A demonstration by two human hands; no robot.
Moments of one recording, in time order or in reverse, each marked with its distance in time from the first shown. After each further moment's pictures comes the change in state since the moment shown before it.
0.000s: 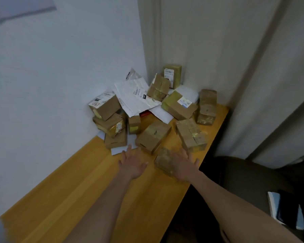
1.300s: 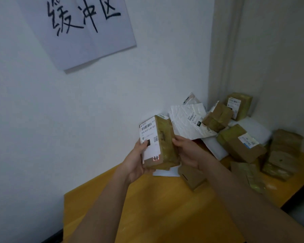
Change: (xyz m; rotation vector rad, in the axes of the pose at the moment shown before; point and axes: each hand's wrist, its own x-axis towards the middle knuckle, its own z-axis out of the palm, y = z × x) left_hand -0.021 -0.038 -0.135 -1.581 0.197 -0.126; right_hand 0.093 -0.151 -0.132 1.372 -0.648 -0.422
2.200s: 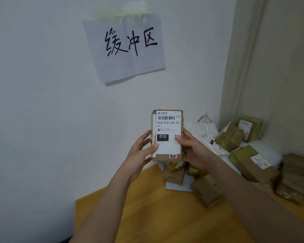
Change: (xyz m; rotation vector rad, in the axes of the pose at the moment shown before) left_hand -0.062 0.043 -0.061 0.106 -0.003 0.450; right_hand -0.030 -0.030 0.097 -0.146 -0.143 -0.286
